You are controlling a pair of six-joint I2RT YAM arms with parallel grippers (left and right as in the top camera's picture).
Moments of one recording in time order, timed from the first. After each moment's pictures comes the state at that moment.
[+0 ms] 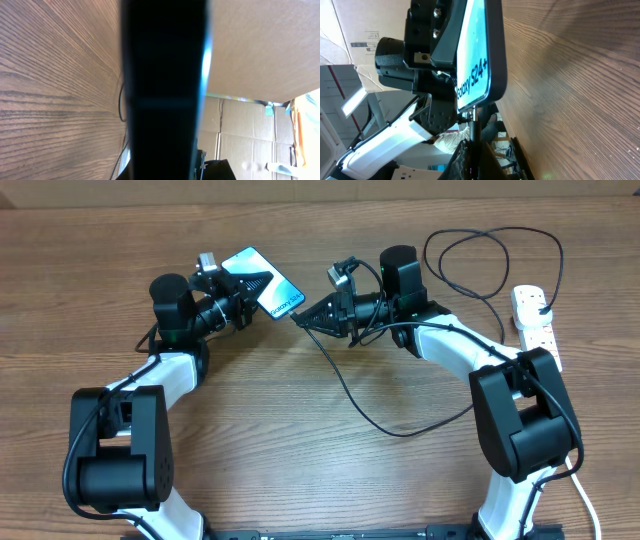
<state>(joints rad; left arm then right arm) 0.00 1.84 0.89 0.72 0.85 -1.47 0.36 2.00 1.23 0.29 -1.24 1.07</state>
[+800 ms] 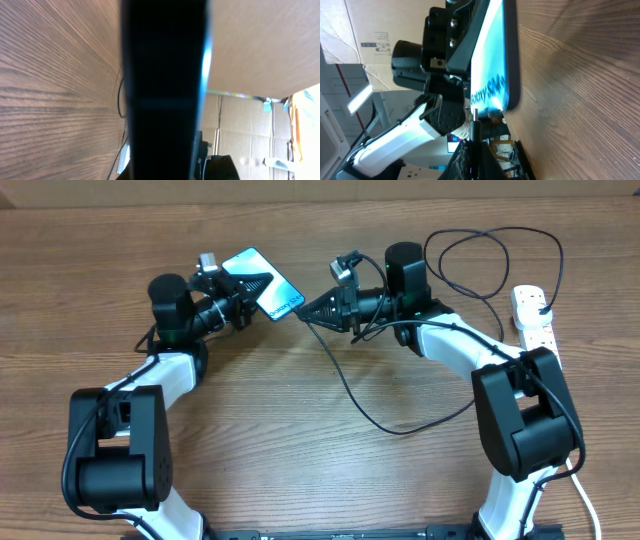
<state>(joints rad) 0.02 1.84 0.89 0.72 0.89 -1.47 0.34 2.00 1.23 0.37 -1.27 1.12</state>
